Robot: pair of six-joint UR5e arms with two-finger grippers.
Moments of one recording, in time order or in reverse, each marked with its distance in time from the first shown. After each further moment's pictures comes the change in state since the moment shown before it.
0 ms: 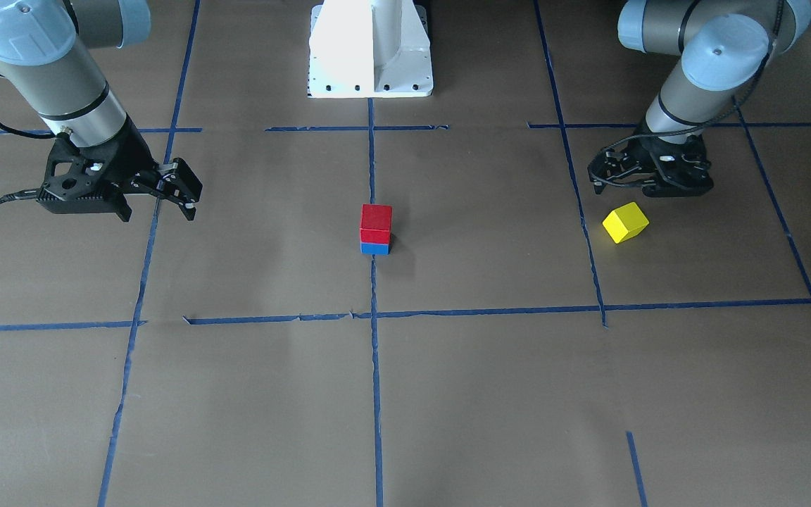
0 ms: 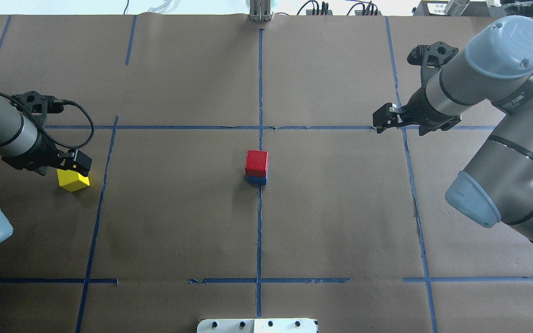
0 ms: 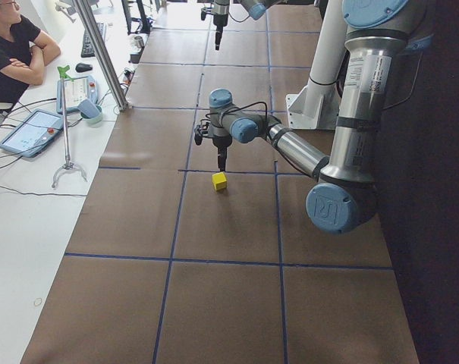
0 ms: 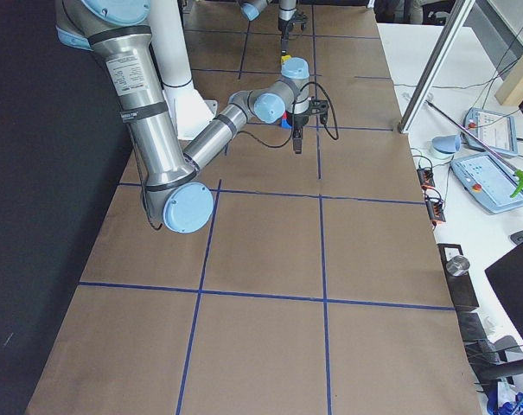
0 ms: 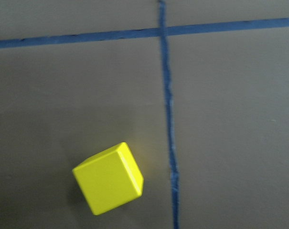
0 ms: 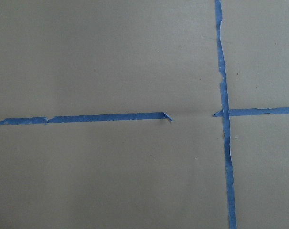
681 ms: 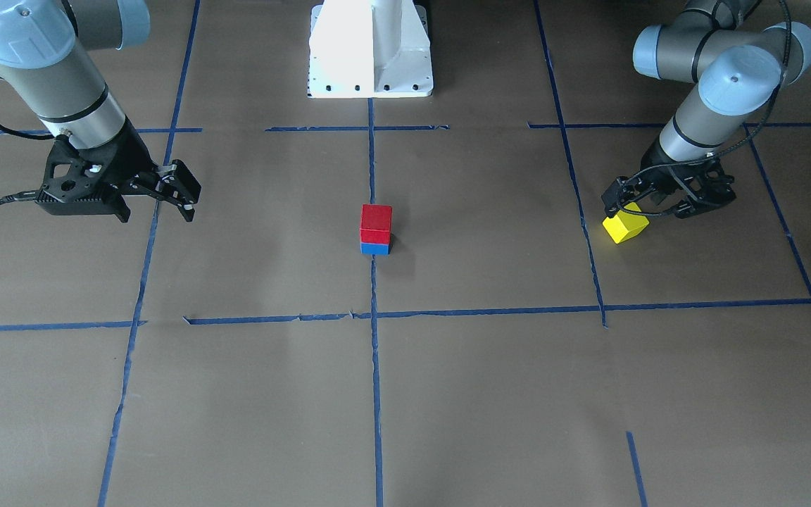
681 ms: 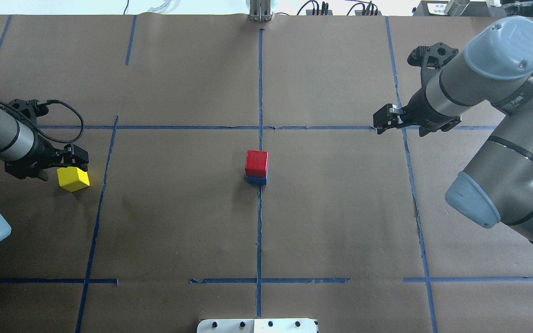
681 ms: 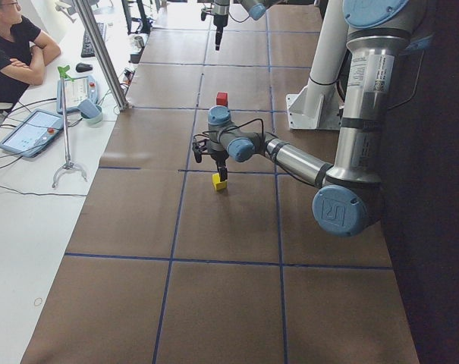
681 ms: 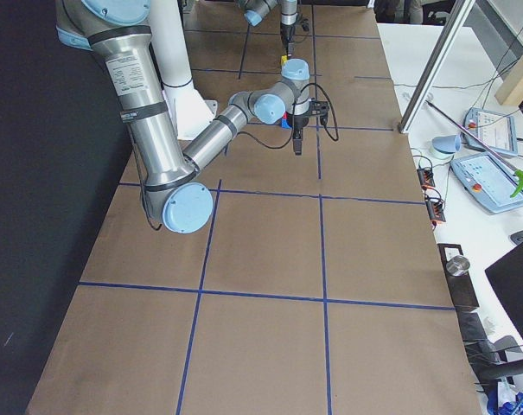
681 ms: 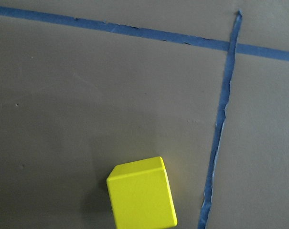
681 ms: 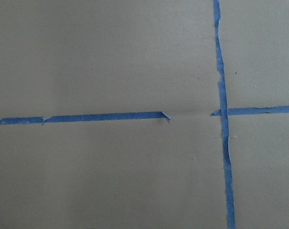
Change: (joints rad) left arm 0.003 0.020 0.110 -0.182 -0.001 -0.252; right arm -0.004 0.000 -0.003 0.000 -0.002 0.001
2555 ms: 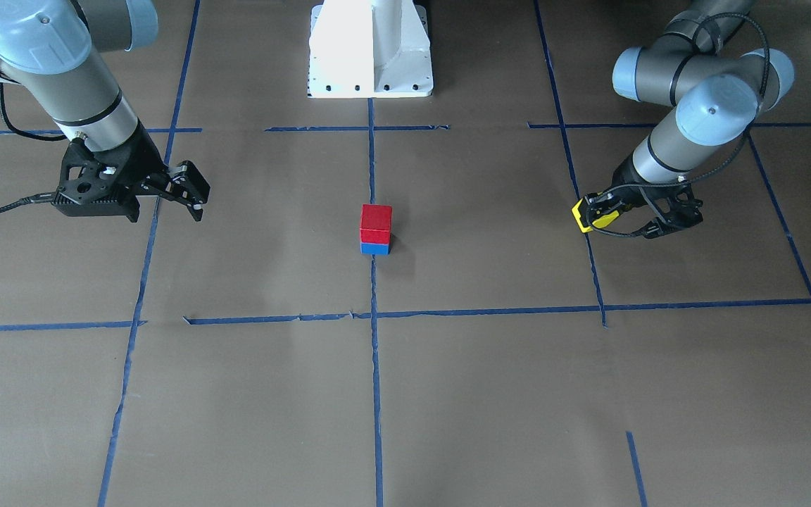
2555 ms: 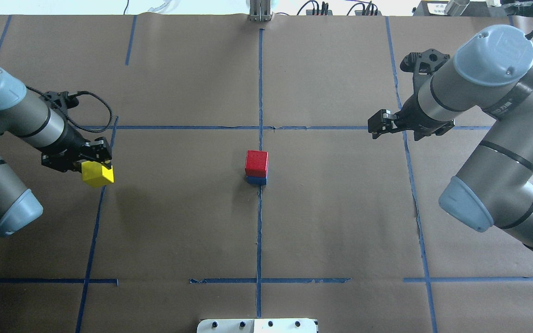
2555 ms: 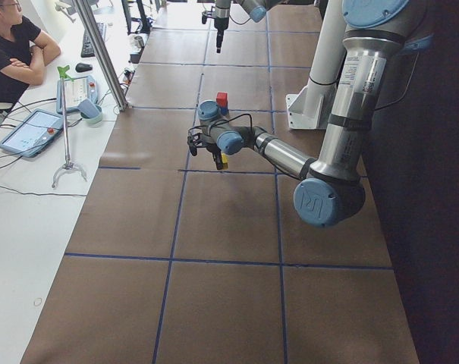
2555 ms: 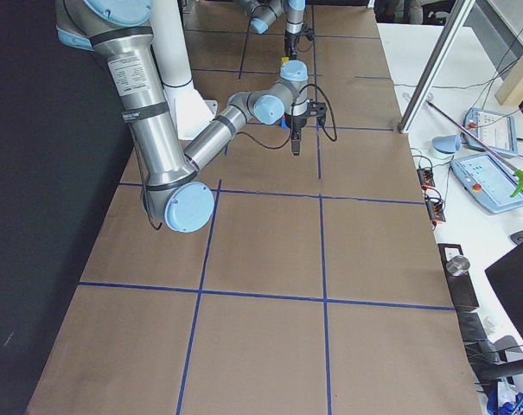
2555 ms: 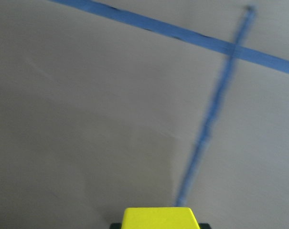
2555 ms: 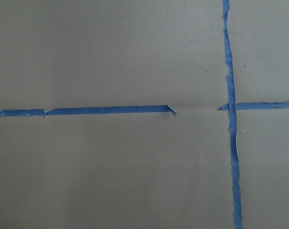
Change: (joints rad) left arm -0.002 -0.169 0.042 0.067 -0.124 -0.007; right arm -0.021 0.008 -0.012 0.000 -0.007 0.000
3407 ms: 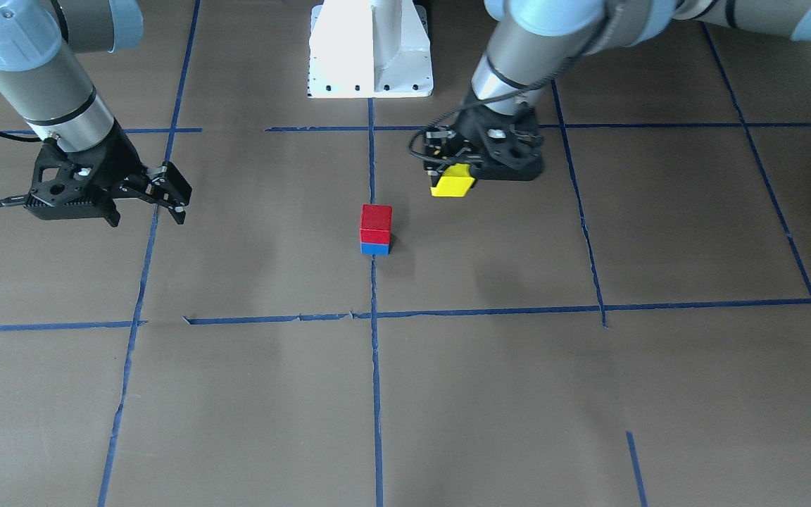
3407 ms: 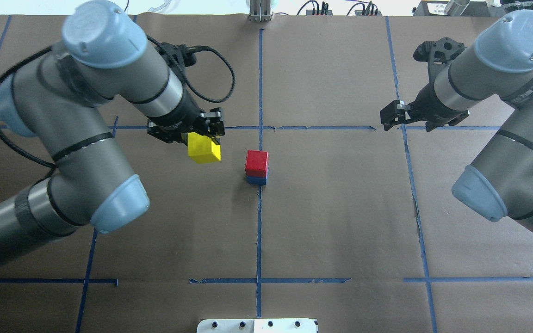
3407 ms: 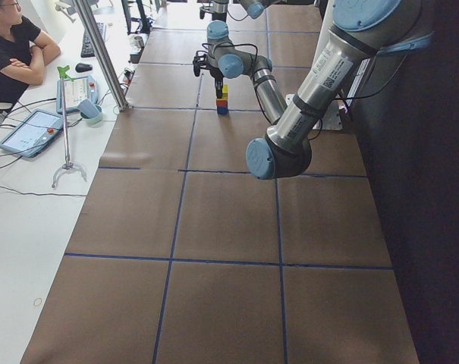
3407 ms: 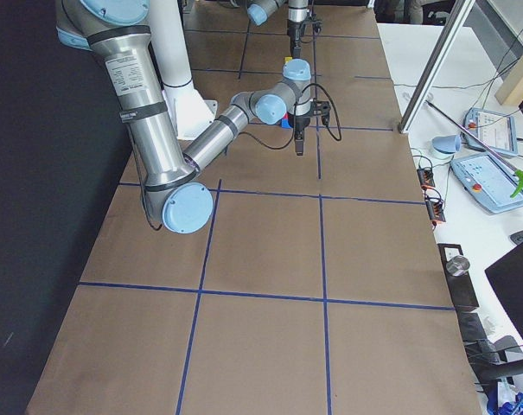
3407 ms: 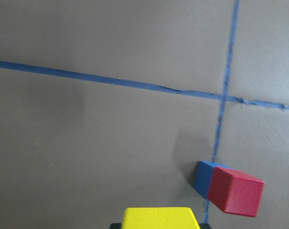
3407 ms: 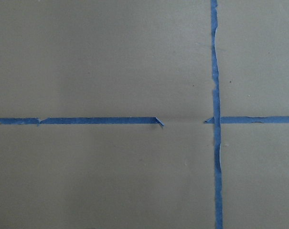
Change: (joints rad) left arm 0.151 -0.470 -0.026 0.286 0.156 0.007; right arm 0.071 -0.037 0.021 -0.002 0.041 -0.081
